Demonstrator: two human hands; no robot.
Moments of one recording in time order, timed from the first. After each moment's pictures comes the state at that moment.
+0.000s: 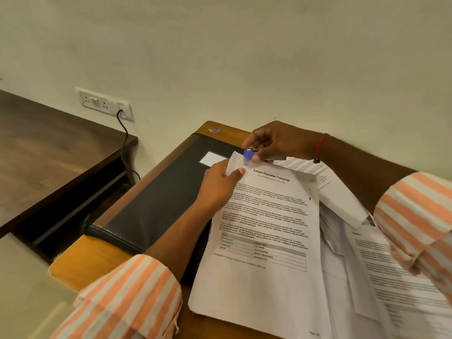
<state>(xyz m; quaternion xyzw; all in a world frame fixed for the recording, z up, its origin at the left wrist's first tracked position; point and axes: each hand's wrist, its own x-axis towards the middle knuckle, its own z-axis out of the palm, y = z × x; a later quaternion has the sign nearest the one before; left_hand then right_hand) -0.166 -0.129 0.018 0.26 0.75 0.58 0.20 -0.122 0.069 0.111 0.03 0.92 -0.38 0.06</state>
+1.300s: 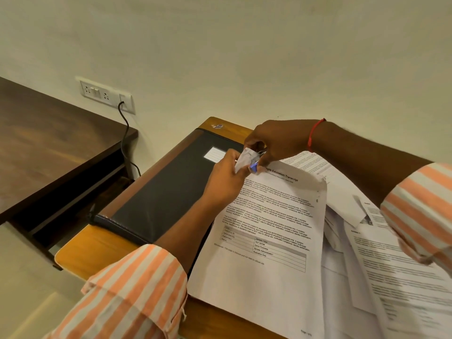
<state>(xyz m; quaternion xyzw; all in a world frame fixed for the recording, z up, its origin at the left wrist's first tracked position) -0.167 -0.125 0.011 0.33 0.75 0.56 0.14 -0.136 0.021 0.138 -0.05 0.98 0.01 0.17</state>
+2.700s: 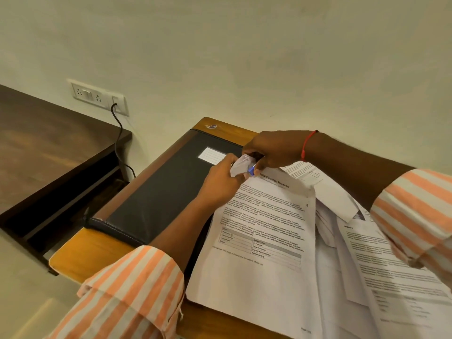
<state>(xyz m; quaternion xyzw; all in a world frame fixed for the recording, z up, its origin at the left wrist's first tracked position) -0.176 -0.123 -0.001 0.37 0.74 0.54 0.14 -0.124 0.029 0.118 -0.03 0.98 0.00 0.18</state>
